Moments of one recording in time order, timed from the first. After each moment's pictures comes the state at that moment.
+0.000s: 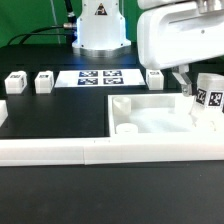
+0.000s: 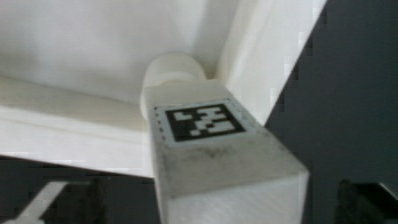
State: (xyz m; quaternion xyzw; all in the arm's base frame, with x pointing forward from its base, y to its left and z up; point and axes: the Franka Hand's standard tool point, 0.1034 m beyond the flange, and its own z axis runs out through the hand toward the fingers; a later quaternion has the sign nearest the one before) arm 0.623 0.129 0.084 -0.99 -0.14 -0.08 0.06
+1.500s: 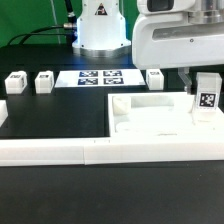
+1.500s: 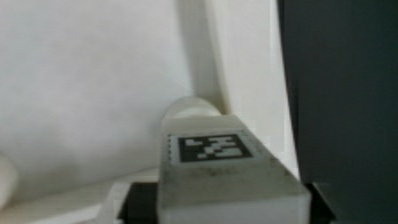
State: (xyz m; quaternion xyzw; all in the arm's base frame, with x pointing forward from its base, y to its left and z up) arm 0.627 0.119 0.079 -0.98 0.20 0.02 0.05
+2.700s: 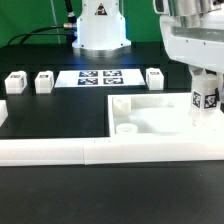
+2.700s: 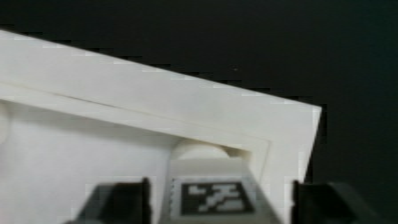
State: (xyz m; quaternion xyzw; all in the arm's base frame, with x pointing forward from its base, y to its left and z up) arm 0.623 0.130 0.075 -0.82 0.57 0.02 0.11
